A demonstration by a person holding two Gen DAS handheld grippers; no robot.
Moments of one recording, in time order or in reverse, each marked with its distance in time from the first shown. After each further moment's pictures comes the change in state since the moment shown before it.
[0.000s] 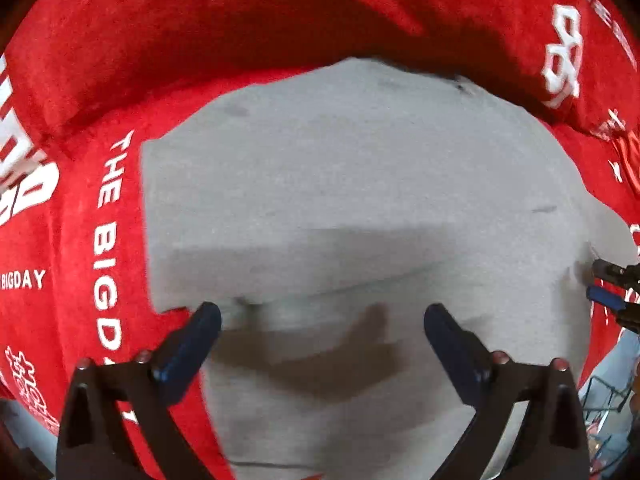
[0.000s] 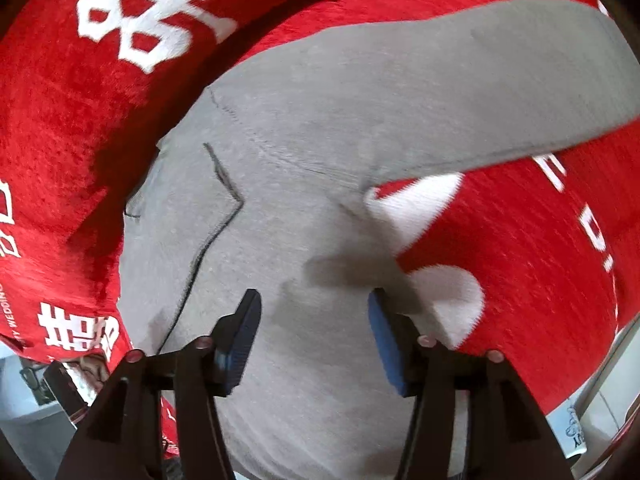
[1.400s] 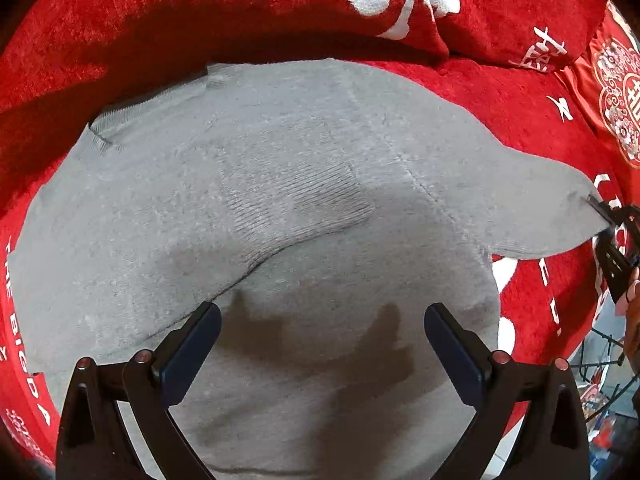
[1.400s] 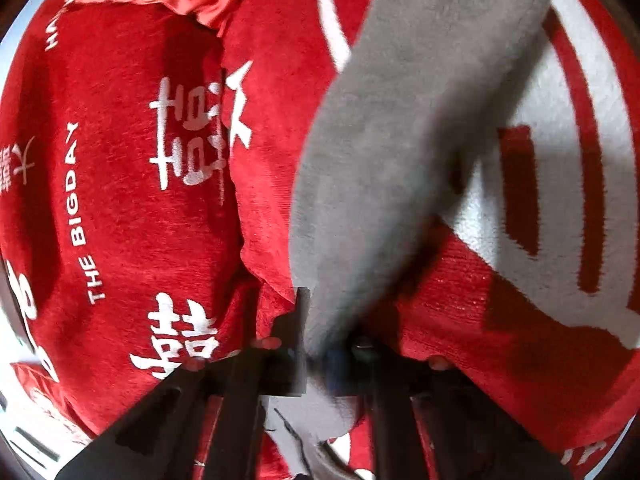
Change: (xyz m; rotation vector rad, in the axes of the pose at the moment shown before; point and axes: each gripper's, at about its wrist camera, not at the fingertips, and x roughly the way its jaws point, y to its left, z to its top) left arm 0.057 -0.224 0.065 0.184 0.067 -0.087; right arm -0.076 -0.240 0.111 0.639 -0.391 0.546
